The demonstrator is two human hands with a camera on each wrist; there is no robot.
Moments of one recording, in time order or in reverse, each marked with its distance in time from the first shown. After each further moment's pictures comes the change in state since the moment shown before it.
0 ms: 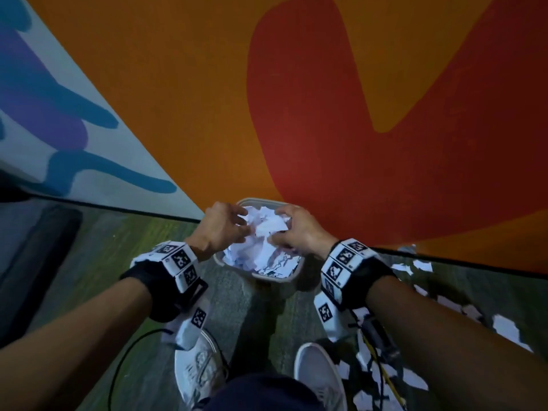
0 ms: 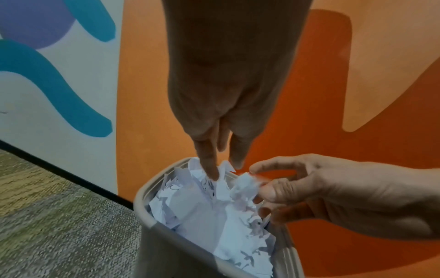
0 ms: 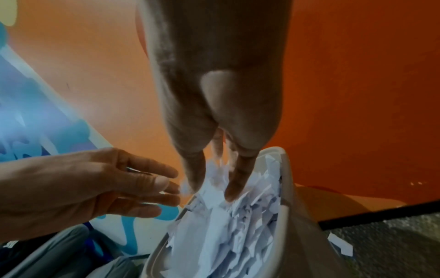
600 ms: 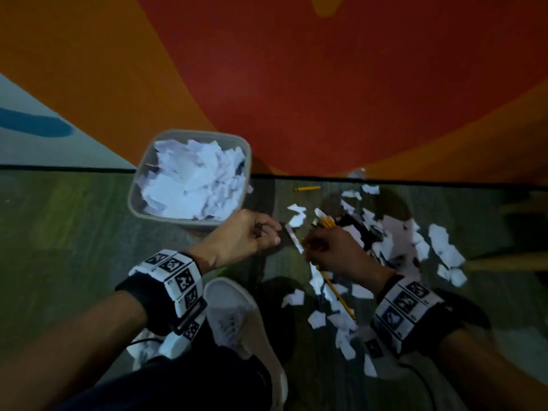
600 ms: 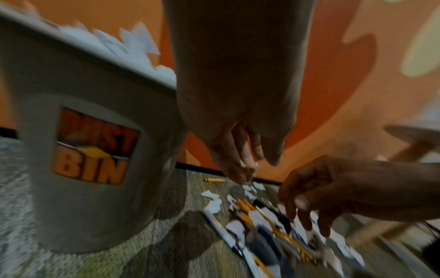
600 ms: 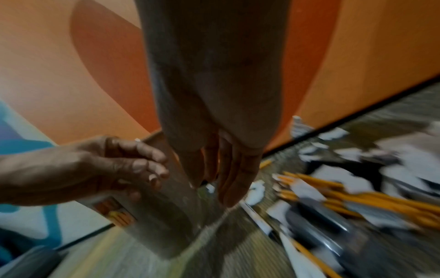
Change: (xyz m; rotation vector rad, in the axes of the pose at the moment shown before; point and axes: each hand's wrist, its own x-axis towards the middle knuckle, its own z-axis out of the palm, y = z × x) left_hand -0.042 0.000 0.166 -0.076 -0.531 0.184; right_hand -0.131 0.179 -0.031 -0.094 0.032 0.236
